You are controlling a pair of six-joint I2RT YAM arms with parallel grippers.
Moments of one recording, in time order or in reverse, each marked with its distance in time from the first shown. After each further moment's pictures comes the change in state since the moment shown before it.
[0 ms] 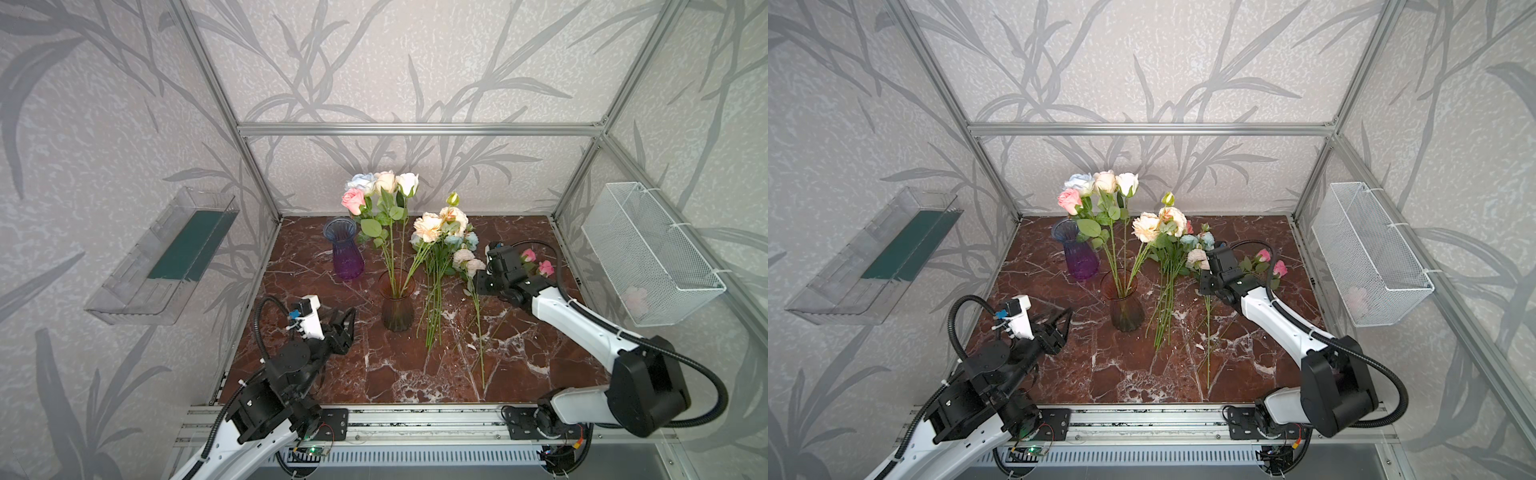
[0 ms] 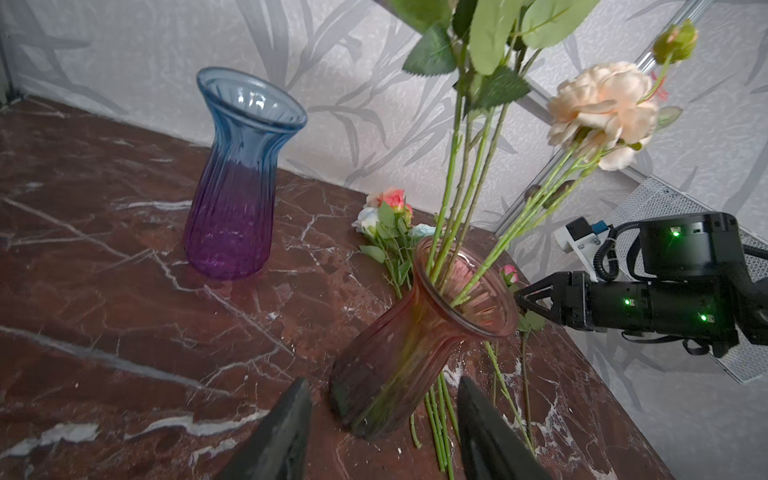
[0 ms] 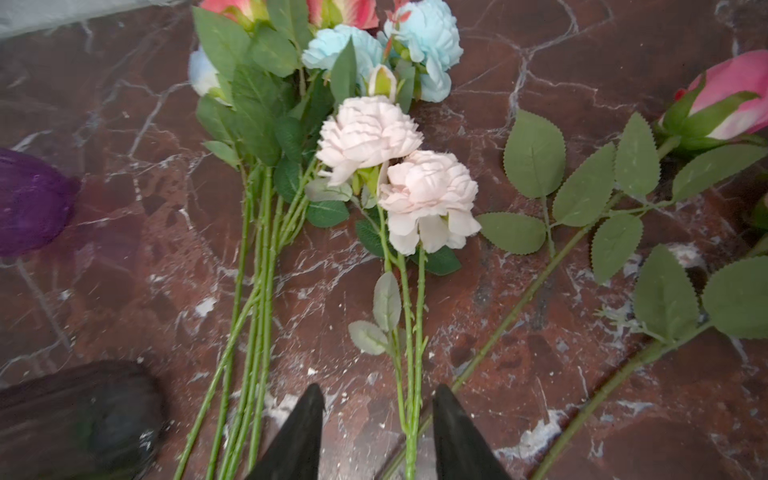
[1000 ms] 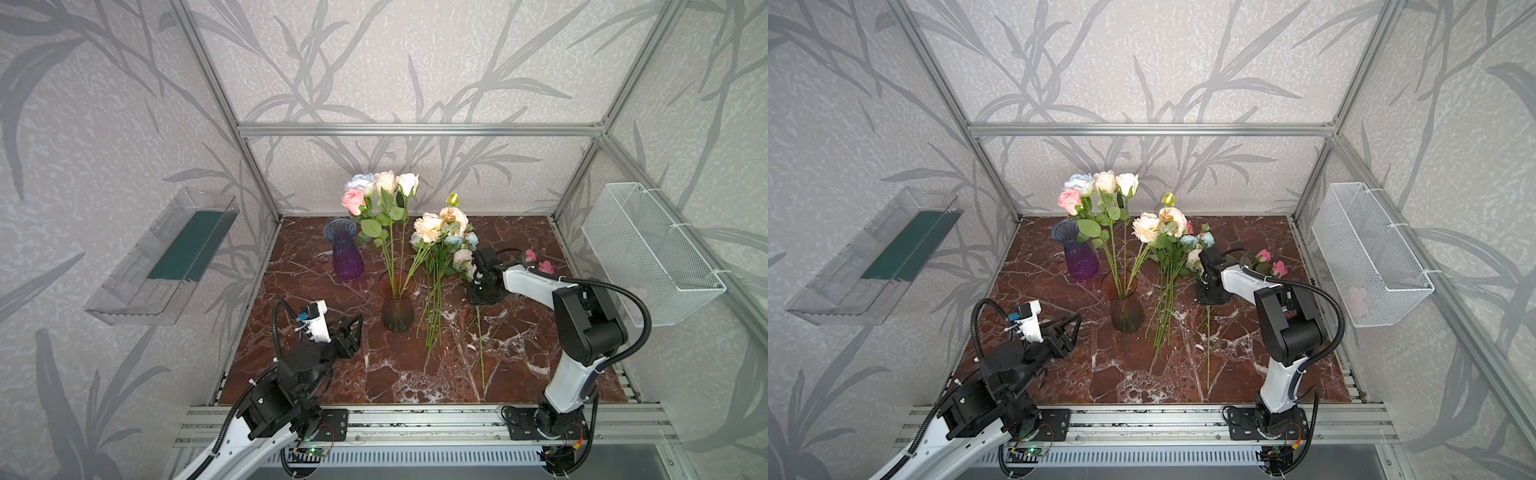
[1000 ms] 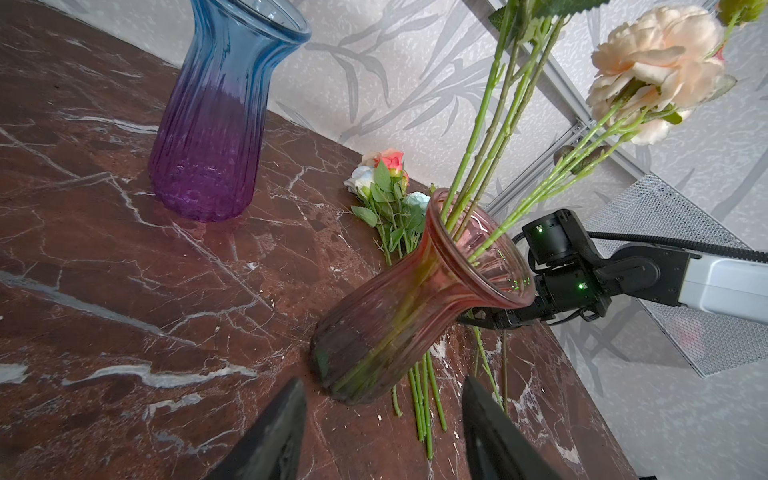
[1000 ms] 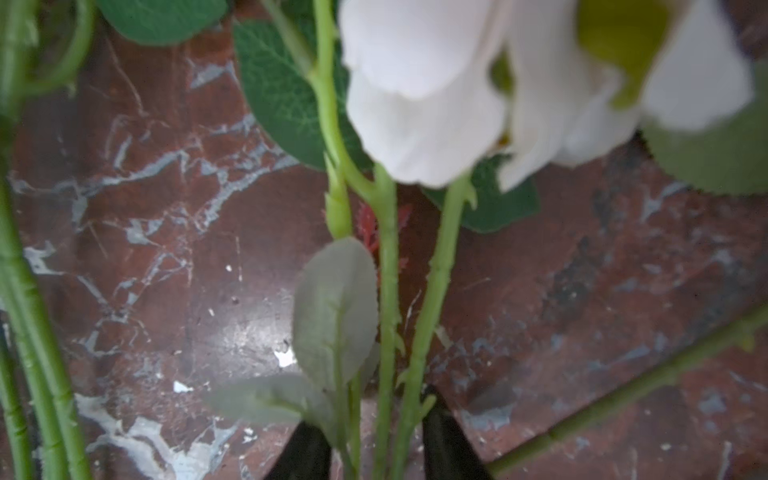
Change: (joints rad) left arm 0.000 0.015 -0.075 0.046 0.060 -0.117; right arm -0.058 0.389 0.154 -0.167 -0.158 -0.150
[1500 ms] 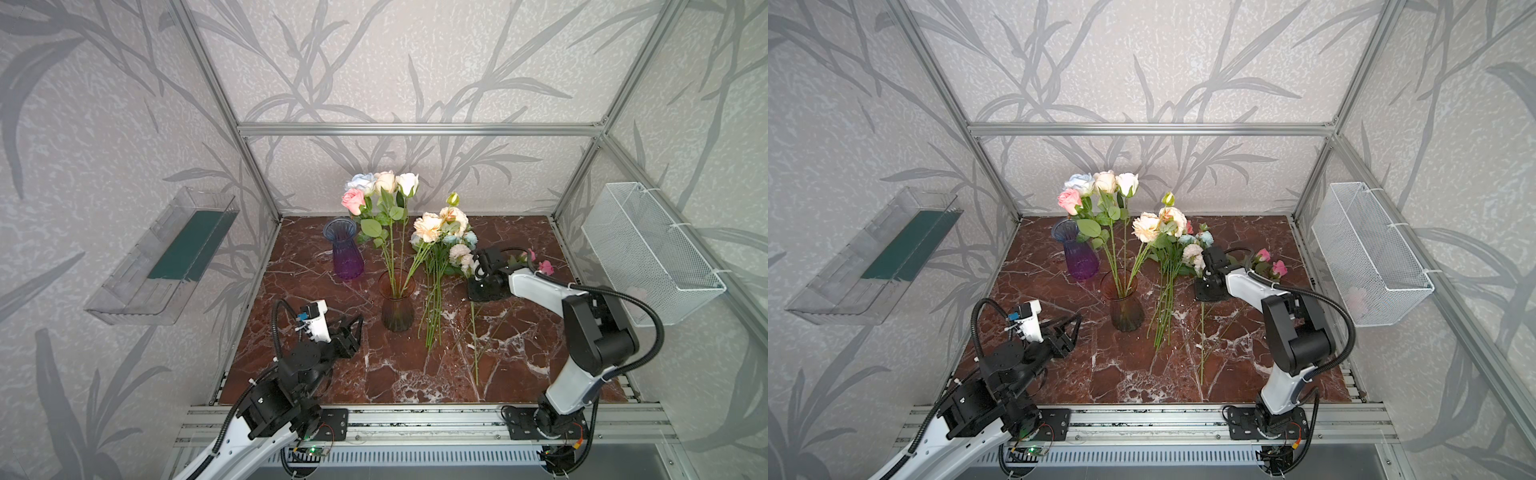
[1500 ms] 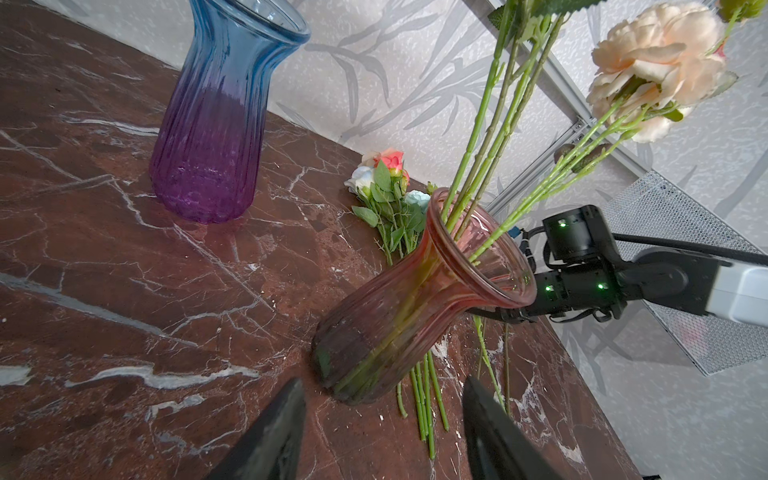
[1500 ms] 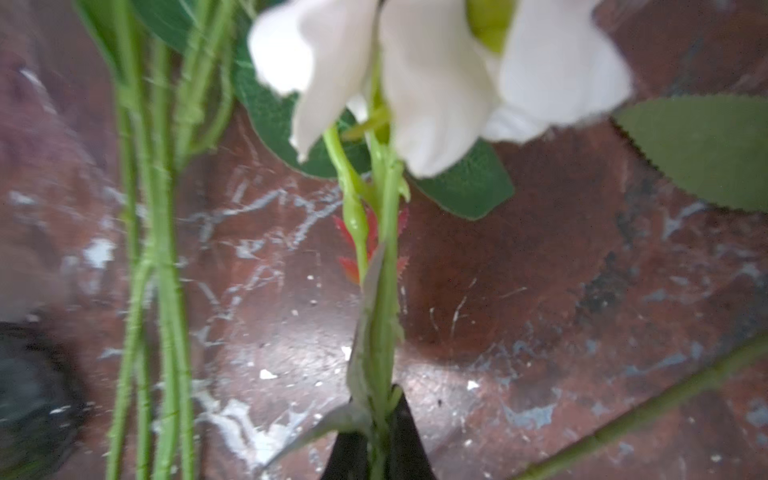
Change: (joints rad) left arm 0.000 0.000 0.000 0.000 0.000 0.009; right arm -0.001 -0.148 -0.116 0.155 -0.121 0.079
